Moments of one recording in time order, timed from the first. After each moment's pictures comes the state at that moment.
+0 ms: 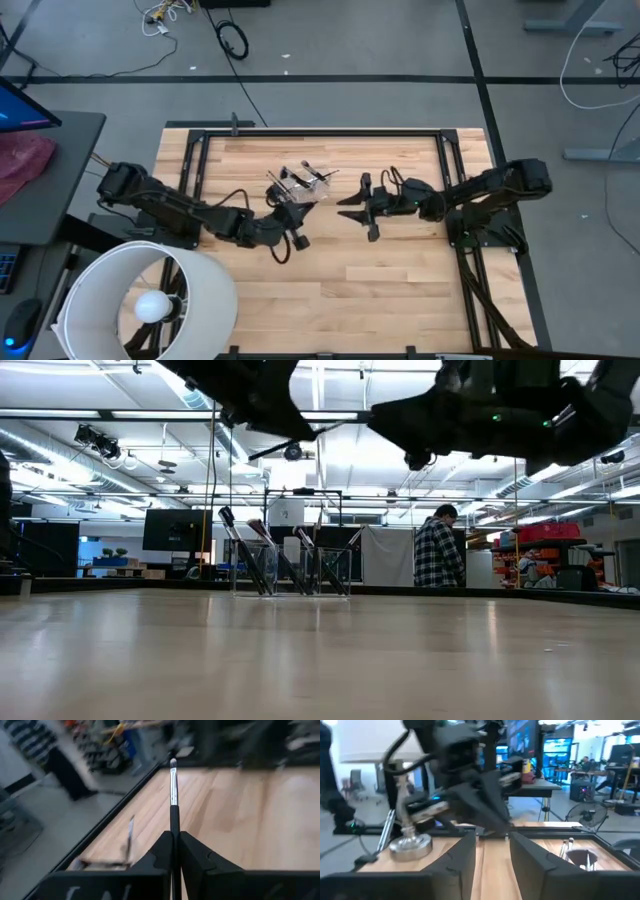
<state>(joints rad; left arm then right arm) -0.29 1.49 0.89 0.15 -0.87 -0.09 -0.03 1.48 0.44 1.13 -0.14 0.01</state>
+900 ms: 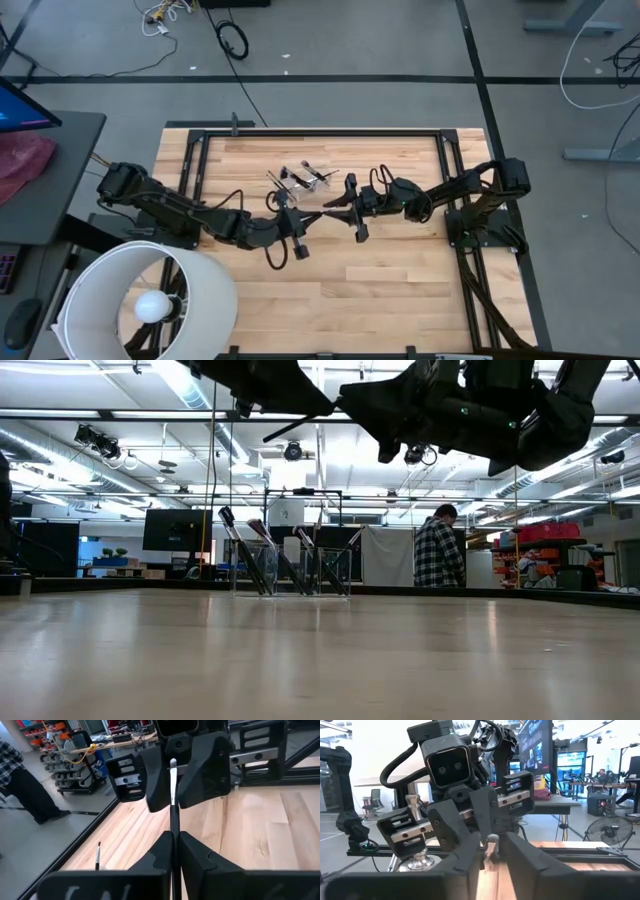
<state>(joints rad) -0.31 1.49 0.88 0.32 -0.74 0.01 -0.03 1.65 0.58 1.27 -0.20 0.07</state>
